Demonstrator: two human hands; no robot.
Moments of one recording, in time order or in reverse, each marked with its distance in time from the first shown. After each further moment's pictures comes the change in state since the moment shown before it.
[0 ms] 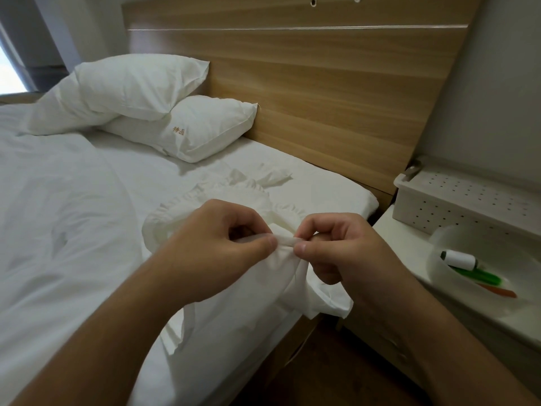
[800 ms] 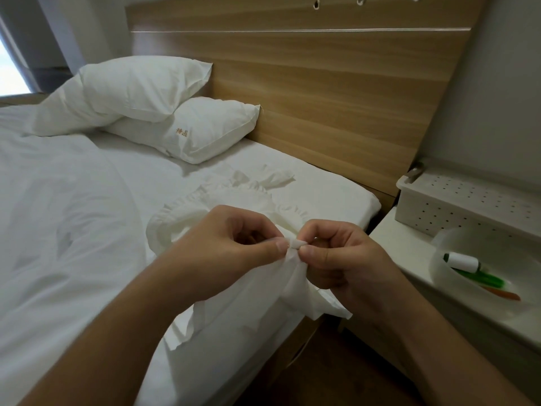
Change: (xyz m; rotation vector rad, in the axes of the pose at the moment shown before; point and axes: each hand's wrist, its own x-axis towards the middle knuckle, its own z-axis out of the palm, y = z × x) left_hand 0.002 -0.009 0.000 -0.237 -0.134 -0.044; right_hand 0.003 0.015 -0.001 0.283 -0.127 0.013
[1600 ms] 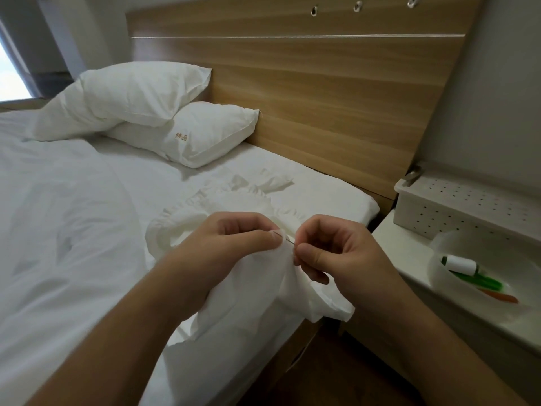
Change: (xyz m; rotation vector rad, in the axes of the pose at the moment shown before) left_hand 0.004 -0.001 0.005 -0.345 -0.001 -0.114; right_hand -0.003 -0.004 0.001 -0.414 0.194 -0.144
